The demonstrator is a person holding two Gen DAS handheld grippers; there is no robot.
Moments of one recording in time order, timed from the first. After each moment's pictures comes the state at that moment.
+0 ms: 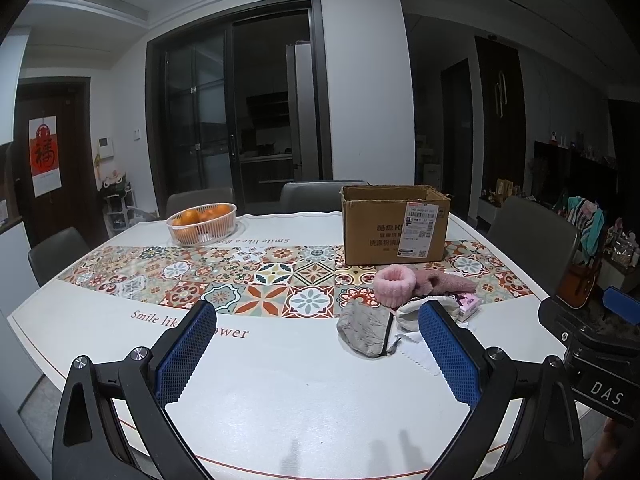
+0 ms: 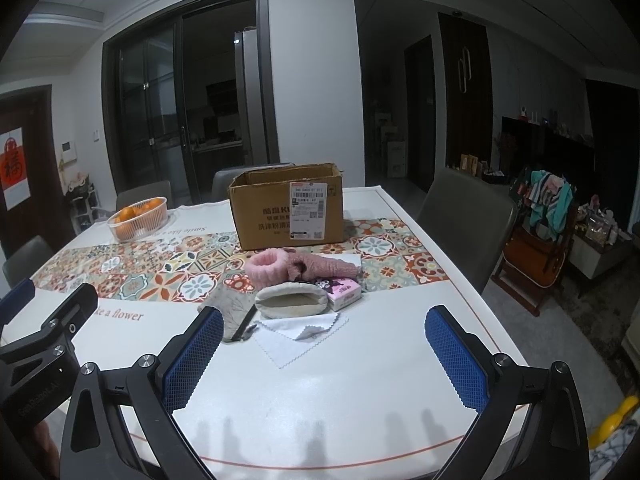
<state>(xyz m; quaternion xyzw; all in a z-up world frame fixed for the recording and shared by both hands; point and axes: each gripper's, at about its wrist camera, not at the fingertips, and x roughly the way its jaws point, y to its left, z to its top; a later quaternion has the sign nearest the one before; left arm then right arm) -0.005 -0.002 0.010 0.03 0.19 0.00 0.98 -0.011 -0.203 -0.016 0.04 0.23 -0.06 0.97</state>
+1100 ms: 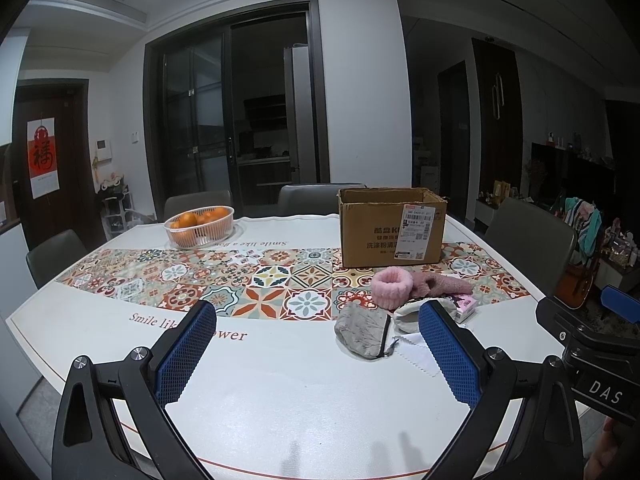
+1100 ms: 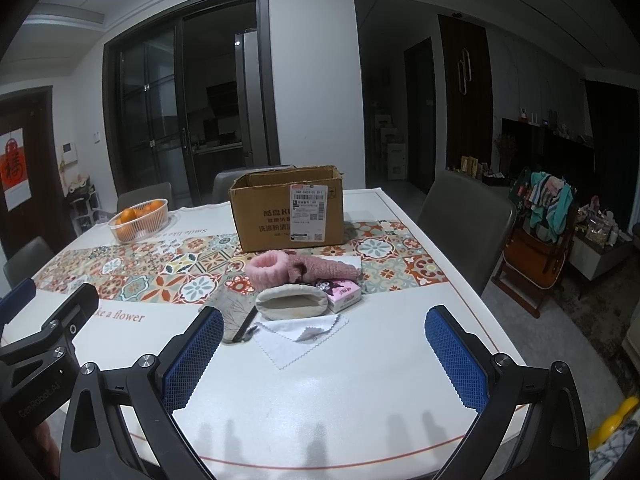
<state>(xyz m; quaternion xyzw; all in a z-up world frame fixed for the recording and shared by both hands) -0.011 -0.002 0.012 0.03 0.19 -0.01 0.98 -0.013 -0.203 -0.015 0.05 0.23 -0.06 0.97</state>
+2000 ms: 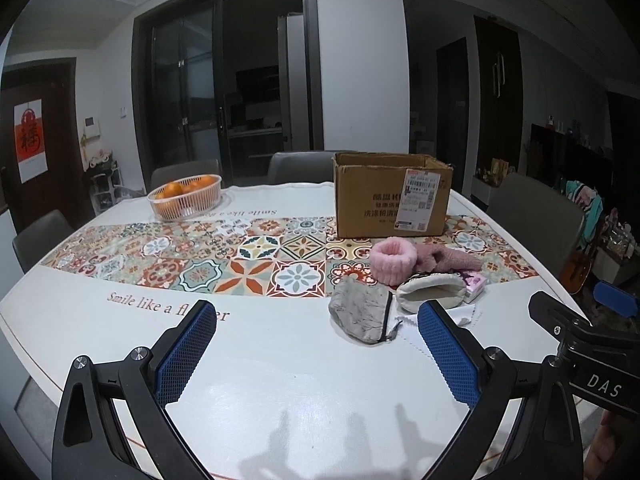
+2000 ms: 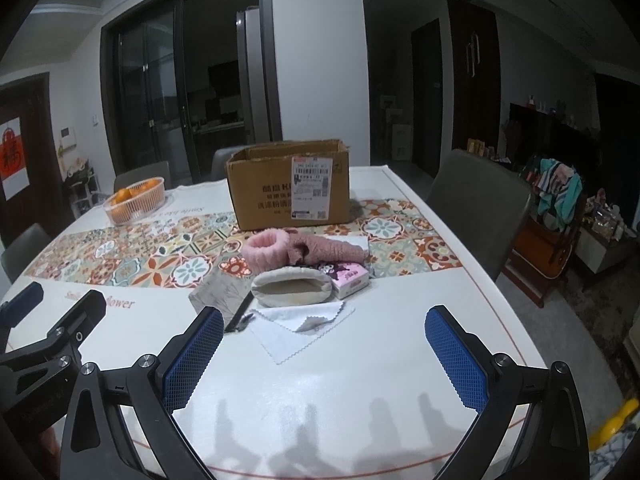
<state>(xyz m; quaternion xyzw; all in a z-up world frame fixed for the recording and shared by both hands) 0.039 -0.001 -0.023 0.02 0.24 -0.02 0.97 0.029 -0.206 -0.036 0.04 0.28 -0.05 0.96</state>
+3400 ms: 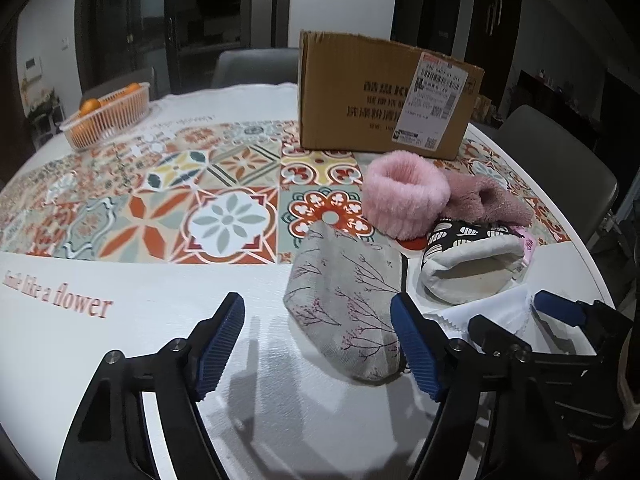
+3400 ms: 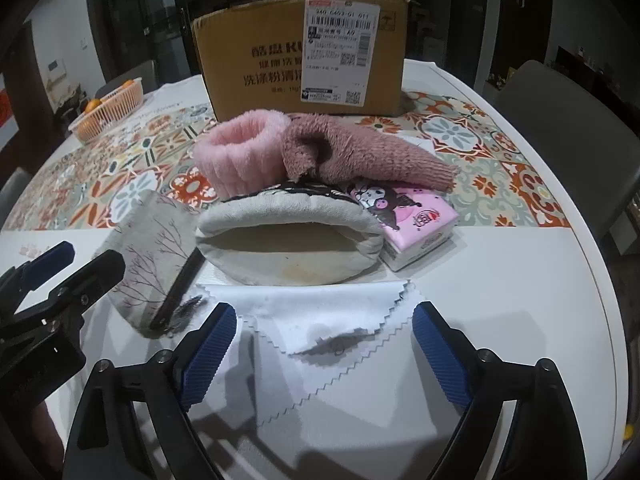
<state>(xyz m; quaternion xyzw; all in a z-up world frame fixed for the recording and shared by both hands) 0.196 -0.017 -0.127 0.00 0.40 -0.10 0.91 0.185 -0.199 -0.155 0.03 0.45 -0.01 0.89</state>
